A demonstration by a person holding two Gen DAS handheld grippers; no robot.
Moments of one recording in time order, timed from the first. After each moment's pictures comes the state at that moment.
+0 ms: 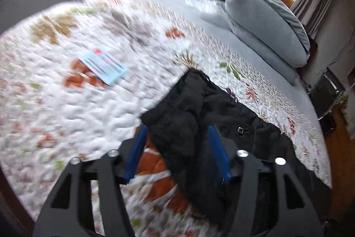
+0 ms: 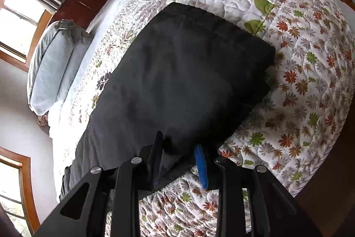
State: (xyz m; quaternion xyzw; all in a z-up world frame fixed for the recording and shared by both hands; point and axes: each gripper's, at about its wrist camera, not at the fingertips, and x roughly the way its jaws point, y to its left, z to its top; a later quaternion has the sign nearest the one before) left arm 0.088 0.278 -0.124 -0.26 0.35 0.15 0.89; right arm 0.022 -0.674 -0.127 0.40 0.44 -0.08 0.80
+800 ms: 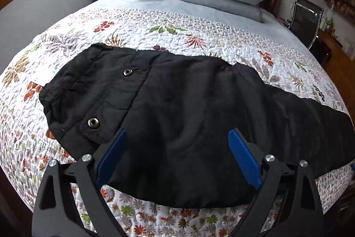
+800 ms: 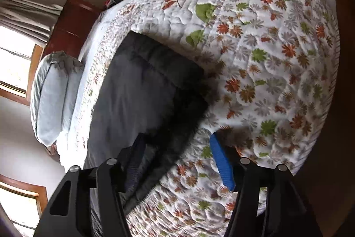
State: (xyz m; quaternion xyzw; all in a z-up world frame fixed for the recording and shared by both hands) left arm 0.110 0.121 -0.132 -0.09 0.42 0.05 0.90; right arm 0.000 -0.726 -0.145 0.48 0.40 -0.12 0.78
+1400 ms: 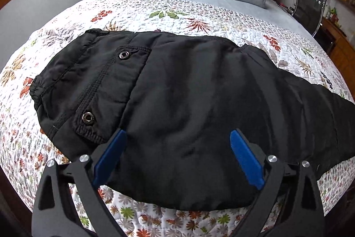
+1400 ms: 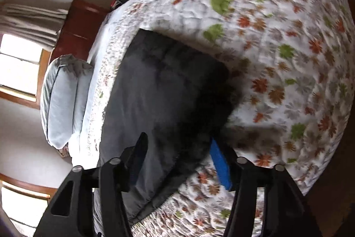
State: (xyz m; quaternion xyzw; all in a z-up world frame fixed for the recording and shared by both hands) left arm 0.115 0.123 -0.151 -0.07 0.46 0.05 0.89; right arm 0.026 -0.719 -0.151 0.49 0.39 -0.09 0.77
